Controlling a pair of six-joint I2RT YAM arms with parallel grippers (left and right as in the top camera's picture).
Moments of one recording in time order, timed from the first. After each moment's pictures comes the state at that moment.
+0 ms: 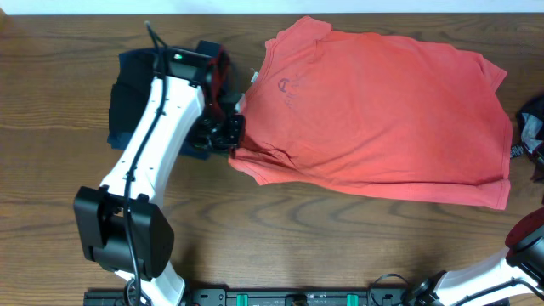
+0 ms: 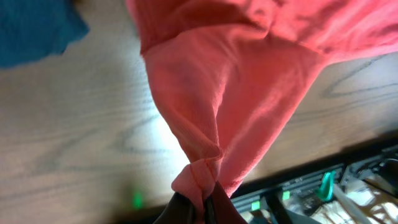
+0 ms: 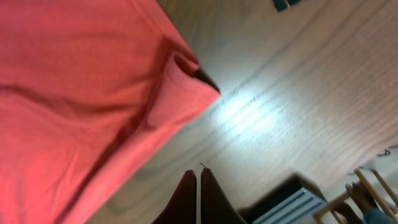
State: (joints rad) left arm -0.28 1.82 1.66 -1.50 0.26 -0.07; right arm -0.74 1.88 1.68 -1.40 0.03 0.21
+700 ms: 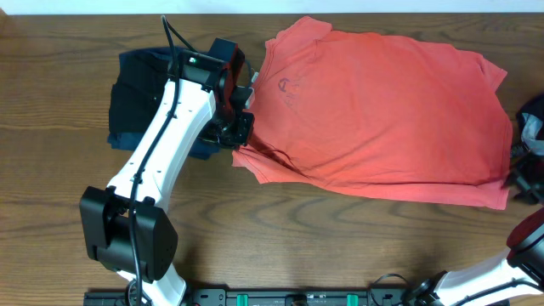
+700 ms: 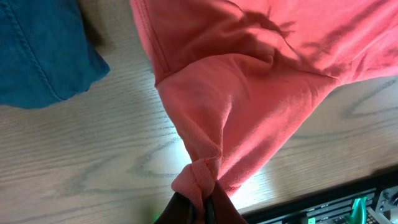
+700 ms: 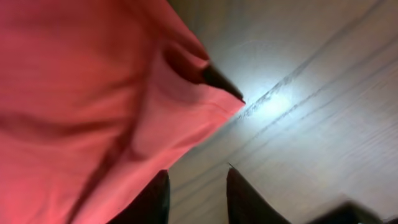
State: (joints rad) left arm -0.32 1.82 1.66 -1.42 0.17 -0.07; right arm -0.77 1.88 1.35 -1.16 -0.03 0.25
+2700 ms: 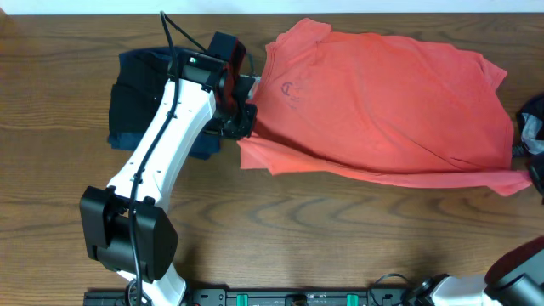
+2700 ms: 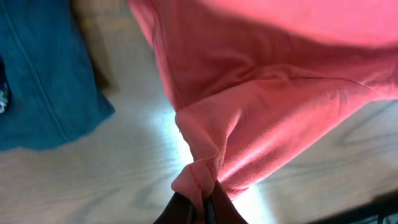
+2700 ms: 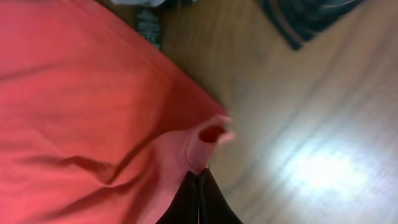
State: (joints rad) left arm -0.32 1.82 1.66 -1.29 0.17 -0.07; right arm -0.80 1.63 1.24 -0.89 -0.10 0.40
